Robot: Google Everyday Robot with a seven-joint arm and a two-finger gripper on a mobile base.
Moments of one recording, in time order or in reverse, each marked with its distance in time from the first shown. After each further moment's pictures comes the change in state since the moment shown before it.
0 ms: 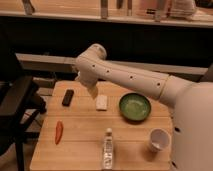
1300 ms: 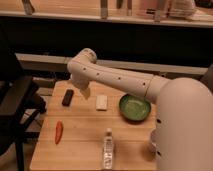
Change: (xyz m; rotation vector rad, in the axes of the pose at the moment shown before) arm -0.017 -0.026 0.043 0.016 -0.025 -0.070
